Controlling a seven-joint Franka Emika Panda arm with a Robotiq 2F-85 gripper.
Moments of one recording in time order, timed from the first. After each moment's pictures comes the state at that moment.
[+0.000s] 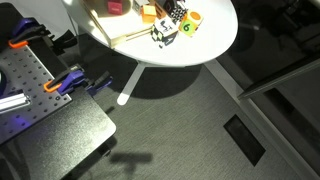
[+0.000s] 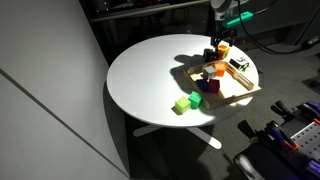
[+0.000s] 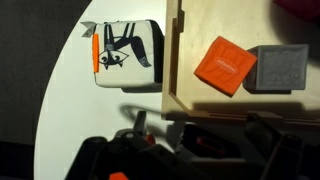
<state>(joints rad) 0.01 0.68 -0.08 -1.54 -0.07 1.98 0.12</state>
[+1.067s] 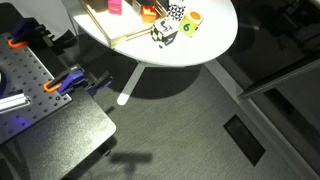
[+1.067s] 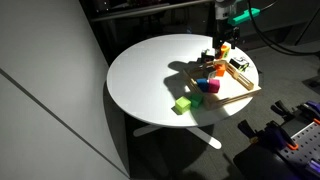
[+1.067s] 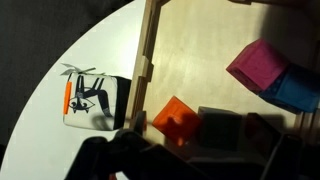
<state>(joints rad) 0.04 0.47 -0.02 -1.80 -0.07 1.98 0.07</state>
